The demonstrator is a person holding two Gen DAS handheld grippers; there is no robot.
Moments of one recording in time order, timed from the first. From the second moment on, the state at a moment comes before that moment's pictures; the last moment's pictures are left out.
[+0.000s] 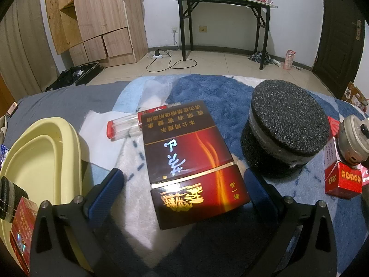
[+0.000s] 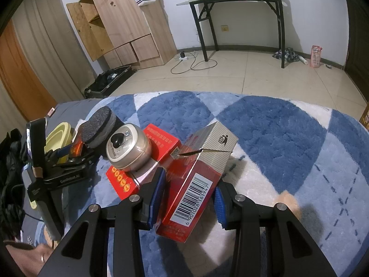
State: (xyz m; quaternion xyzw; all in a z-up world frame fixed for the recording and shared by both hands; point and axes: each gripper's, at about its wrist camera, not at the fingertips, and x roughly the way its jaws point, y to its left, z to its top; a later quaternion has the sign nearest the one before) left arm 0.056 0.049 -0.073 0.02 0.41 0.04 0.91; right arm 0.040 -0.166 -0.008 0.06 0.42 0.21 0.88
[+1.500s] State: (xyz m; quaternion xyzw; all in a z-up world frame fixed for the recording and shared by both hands) left arm 0.059 0.049 -0.072 0.02 0.41 0.04 0.91; right arm 0.041 -0.163 -0.009 0.05 0.42 0.21 0.88
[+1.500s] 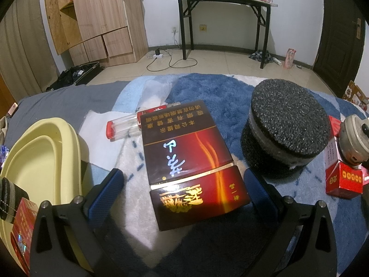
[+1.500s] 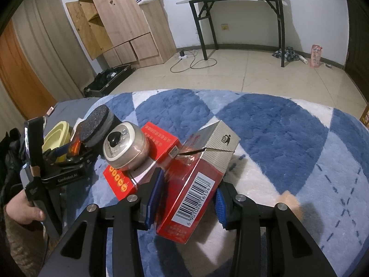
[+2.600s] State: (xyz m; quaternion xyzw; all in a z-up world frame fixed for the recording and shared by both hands) left arm 0.062 0.051 -0.052 -0.03 0.41 -0.06 0.91; right arm 0.037 -0.160 -0.001 0.04 0.41 0.22 0.89
